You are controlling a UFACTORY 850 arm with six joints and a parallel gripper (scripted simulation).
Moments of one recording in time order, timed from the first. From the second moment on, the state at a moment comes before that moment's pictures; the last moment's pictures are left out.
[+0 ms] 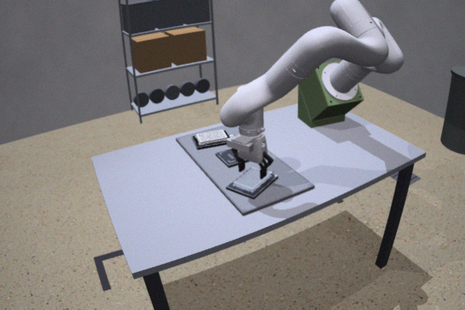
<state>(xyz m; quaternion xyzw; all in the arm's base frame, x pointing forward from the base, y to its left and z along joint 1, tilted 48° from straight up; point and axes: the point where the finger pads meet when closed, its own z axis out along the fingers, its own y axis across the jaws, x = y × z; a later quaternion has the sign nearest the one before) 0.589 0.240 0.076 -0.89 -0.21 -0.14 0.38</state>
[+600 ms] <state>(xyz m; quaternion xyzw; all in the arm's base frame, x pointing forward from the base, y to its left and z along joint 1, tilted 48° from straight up) 0.590 0.243 0.074 -0.89 -0.21 -0.14 0.38</state>
